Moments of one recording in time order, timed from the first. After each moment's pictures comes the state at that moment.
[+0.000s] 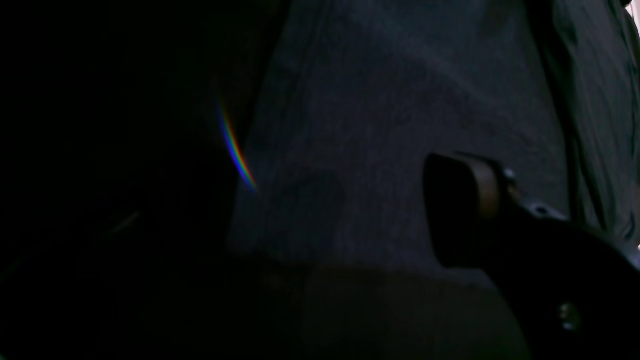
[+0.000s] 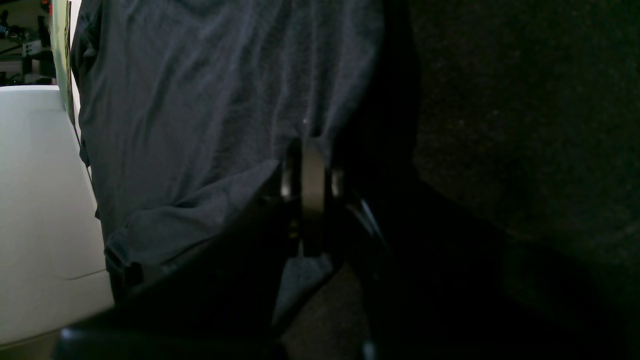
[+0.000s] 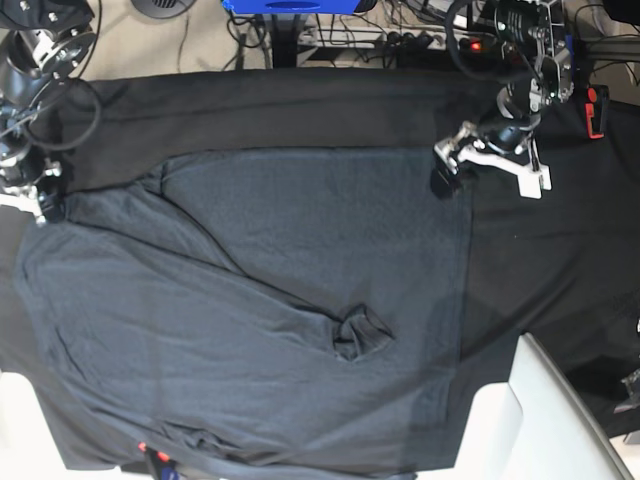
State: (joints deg) left arm 17.9 -9.9 -17.6 77.3 -43.0 -10.9 29.2; right arm 9.5 12.1 57.1 37.0 31.3 28.4 -36.0
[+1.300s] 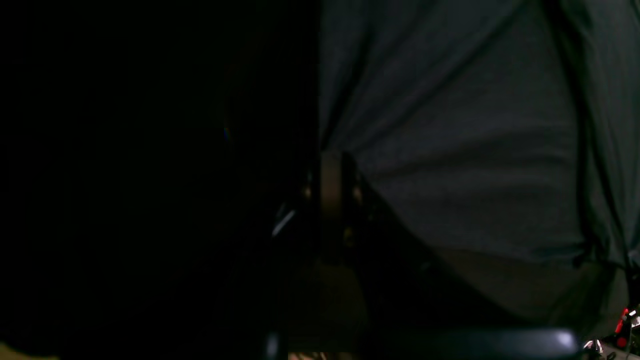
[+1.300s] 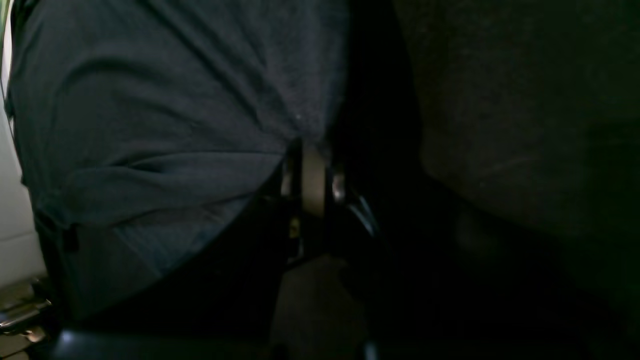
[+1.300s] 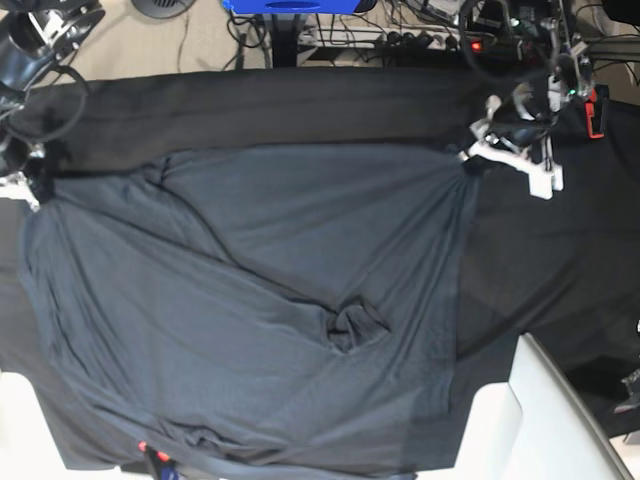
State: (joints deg) left arm 21.1 -9.8 -23.1 90.6 -41.7 -9.4 44.1; right arm 4.7 10.7 56.8 54.1 28.4 26.2 -48.8
